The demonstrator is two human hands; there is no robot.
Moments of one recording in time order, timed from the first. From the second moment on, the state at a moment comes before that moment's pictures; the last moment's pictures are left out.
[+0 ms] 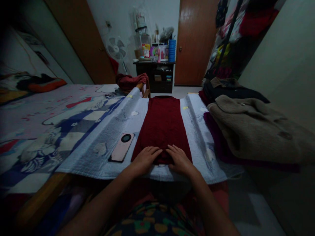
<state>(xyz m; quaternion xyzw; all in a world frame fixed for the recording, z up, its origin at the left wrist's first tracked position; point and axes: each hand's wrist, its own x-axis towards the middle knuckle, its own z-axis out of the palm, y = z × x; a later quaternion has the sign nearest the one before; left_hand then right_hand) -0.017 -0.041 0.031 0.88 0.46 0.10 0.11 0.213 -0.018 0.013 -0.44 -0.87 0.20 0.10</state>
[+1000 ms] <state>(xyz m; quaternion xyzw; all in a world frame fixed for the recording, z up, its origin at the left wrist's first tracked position) -0.009 -0.038 0.015 0.86 0.48 0.18 0.06 0.199 -0.025 0.024 -0.47 -0.86 0.14 0.16</state>
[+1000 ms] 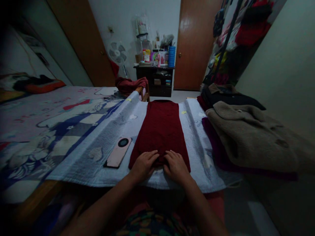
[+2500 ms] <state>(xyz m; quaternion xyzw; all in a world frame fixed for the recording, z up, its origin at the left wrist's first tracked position) -0.007 -0.028 0.039 0.89 0.43 0.16 -0.05 0.233 -0.026 0.048 -0.48 -0.85 0.13 0.16</state>
